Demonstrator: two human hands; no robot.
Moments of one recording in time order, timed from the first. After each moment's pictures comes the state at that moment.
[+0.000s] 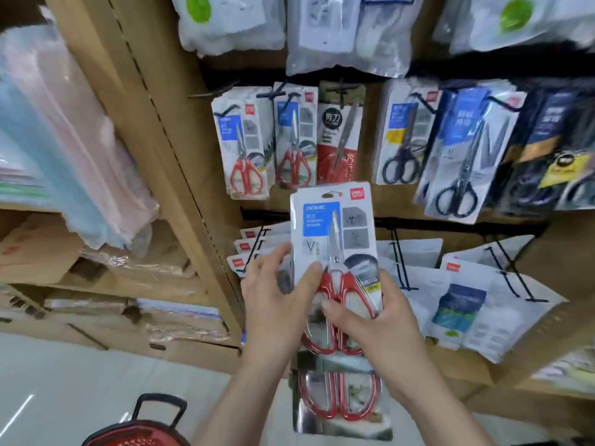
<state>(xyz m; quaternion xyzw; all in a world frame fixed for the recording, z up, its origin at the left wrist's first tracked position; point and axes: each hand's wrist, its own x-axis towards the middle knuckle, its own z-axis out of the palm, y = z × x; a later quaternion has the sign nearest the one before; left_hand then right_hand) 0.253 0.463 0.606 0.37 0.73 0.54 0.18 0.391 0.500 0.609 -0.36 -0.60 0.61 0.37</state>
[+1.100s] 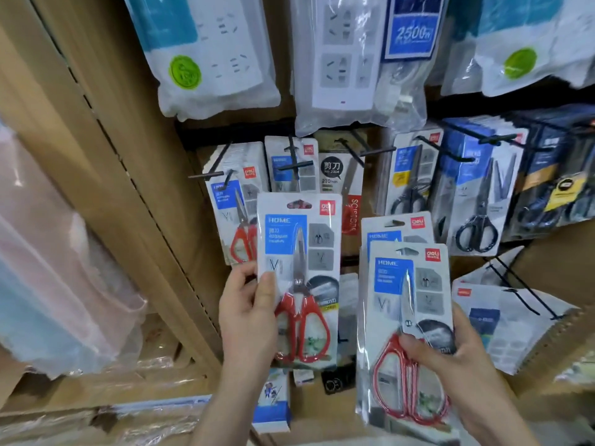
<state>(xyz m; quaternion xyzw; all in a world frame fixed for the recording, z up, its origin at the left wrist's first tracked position) 0.122 0.531 0.639 0.36 0.60 0.67 0.26 0.351 0.565 0.583 -0.50 -0.46 0.56 0.47</state>
